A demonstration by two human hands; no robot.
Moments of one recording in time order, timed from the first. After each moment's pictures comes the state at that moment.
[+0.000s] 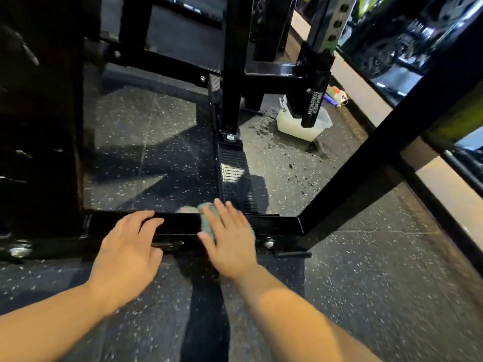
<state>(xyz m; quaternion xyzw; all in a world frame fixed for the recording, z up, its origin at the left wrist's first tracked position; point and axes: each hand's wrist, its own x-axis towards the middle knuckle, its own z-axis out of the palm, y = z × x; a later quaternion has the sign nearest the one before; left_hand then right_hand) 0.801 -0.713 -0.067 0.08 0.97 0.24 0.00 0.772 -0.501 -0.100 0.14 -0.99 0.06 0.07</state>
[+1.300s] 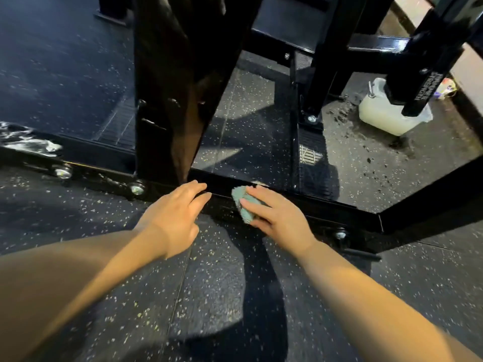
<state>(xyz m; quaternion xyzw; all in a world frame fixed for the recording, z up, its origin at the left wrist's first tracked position) 0.823 -0.766 -0.054 0.13 0.98 0.06 0.12 0.759 -0.523 -0.103 0.42 -0.89 0.14 0.13</state>
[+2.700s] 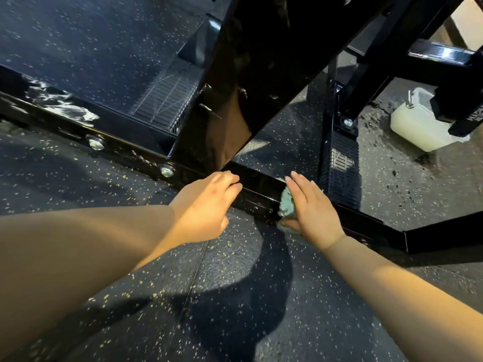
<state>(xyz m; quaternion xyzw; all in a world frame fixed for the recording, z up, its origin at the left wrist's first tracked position) 0.818 -0.781 -0.056 0.17 0.97 0.13 0.09 0.742 -0.529 -0.085 0.36 -0.93 -0.07 0.02</state>
